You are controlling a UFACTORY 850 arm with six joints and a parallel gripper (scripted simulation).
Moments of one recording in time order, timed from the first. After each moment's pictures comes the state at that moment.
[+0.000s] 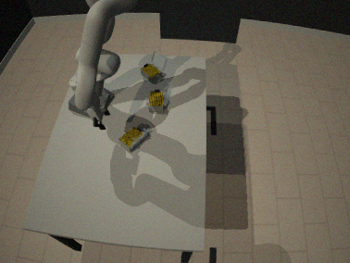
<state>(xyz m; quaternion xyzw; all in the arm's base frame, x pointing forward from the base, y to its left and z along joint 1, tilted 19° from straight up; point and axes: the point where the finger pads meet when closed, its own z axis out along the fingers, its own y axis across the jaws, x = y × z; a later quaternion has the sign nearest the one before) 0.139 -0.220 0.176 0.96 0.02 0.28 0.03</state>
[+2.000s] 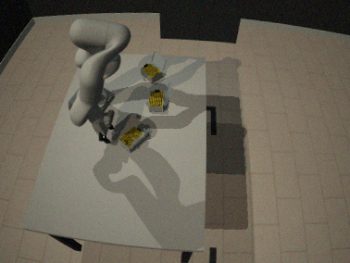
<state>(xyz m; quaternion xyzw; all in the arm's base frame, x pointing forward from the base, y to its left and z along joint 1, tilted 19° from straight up) 0.181 -0.235 0.064 0.96 0.03 0.29 0.04</state>
